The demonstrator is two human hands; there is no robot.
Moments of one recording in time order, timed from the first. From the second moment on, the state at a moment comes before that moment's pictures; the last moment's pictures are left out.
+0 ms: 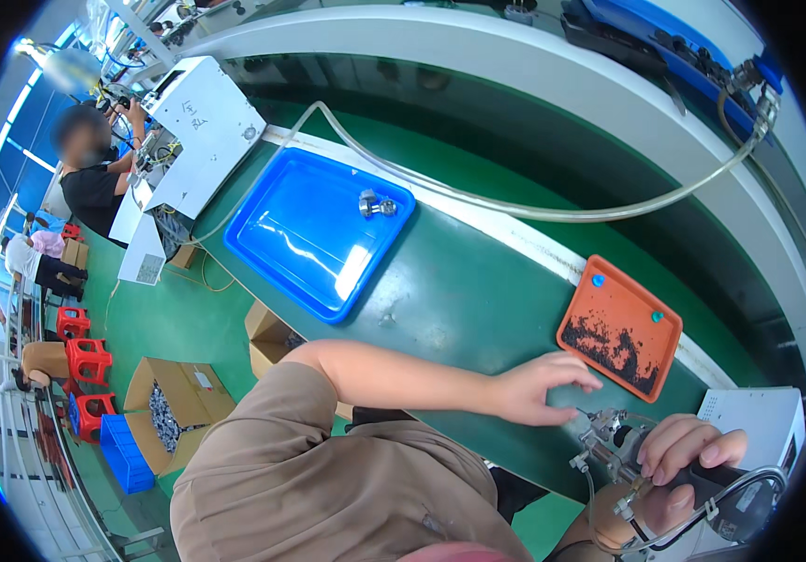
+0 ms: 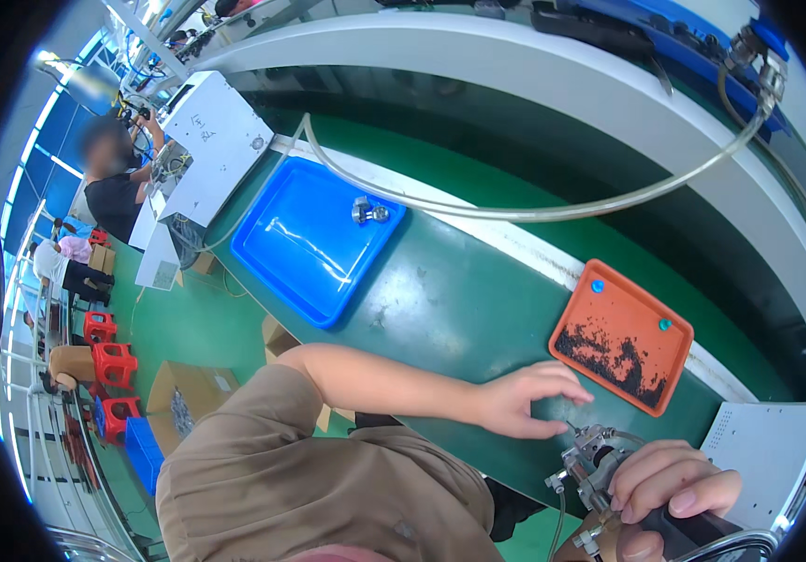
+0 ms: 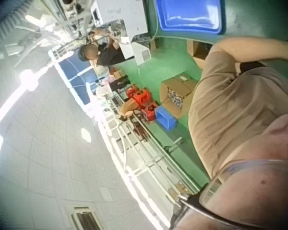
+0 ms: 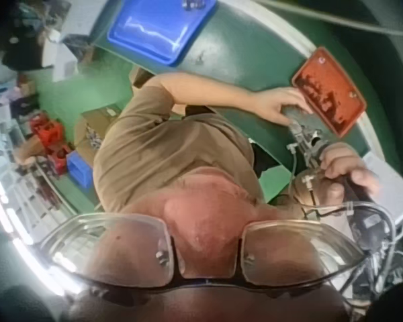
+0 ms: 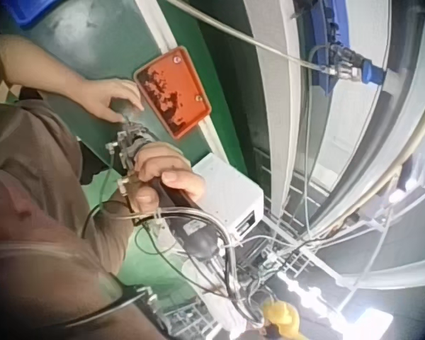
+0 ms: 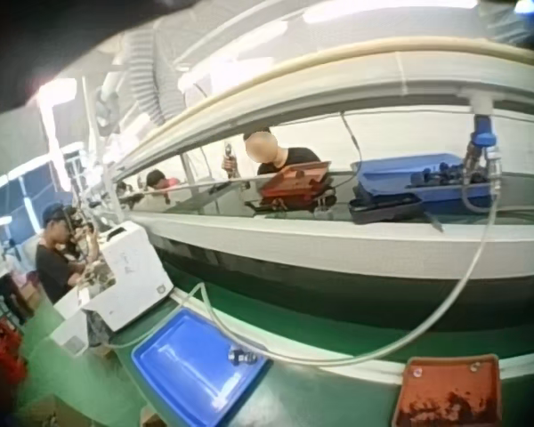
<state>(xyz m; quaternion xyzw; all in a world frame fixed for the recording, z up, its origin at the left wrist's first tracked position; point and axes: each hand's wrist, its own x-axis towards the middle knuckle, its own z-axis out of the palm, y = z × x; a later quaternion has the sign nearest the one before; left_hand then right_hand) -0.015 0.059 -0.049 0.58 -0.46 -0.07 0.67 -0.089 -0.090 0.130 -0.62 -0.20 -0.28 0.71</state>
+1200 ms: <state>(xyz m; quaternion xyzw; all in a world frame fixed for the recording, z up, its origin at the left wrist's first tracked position) 0.147 0.321 -0.009 0.97 -0.15 0.09 0.19 -0.090 -0.101 0.137 -0.63 -0.19 -0.21 0.72</state>
